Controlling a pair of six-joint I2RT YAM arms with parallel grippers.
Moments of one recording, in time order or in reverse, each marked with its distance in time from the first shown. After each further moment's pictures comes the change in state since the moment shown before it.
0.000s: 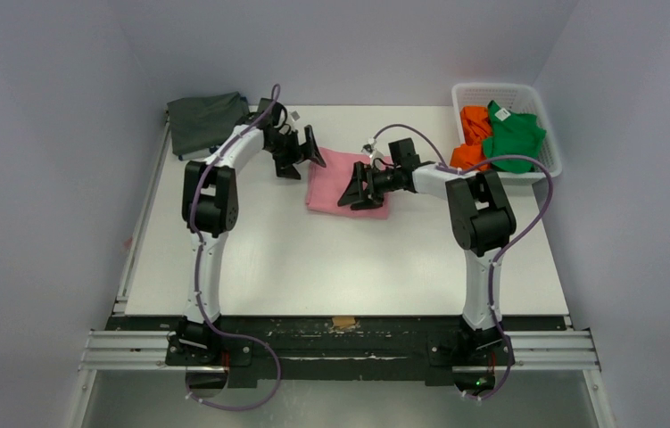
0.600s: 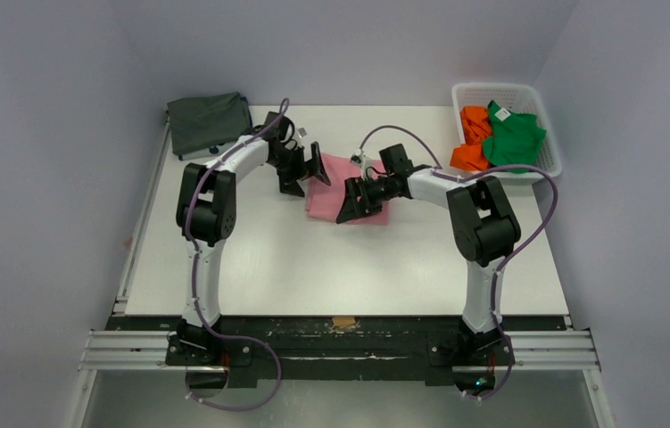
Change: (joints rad) left arm -0.064 -0.150 -0.269 0.042 -0.019 -0.001; right arm 0.084 -0.103 -0.076 -0.140 0.099 -0.276
